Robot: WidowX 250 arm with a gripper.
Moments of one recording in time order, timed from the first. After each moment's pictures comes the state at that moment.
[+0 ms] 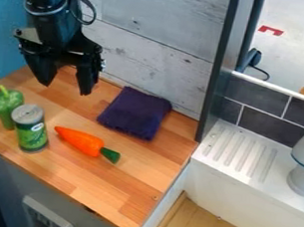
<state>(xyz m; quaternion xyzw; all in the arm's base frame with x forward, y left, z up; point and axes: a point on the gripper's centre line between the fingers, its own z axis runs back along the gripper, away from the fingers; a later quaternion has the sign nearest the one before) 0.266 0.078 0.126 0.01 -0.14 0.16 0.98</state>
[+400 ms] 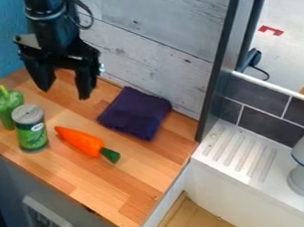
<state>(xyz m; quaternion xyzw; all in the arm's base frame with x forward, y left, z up) 0.266 0.086 0.117 0.00 -0.12 0.18 0.98</state>
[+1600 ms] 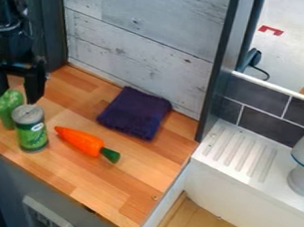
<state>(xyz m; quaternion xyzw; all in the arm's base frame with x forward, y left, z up) 0.256 0.175 0.063 0.00 -0.02 0.18 0.98</state>
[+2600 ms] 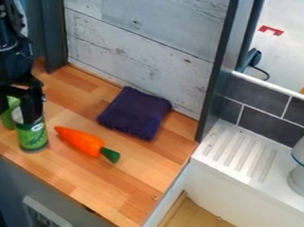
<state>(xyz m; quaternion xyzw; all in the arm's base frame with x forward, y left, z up) 0.241 0.158 0.048 -0.01 -0.01 0.14 0.99</state>
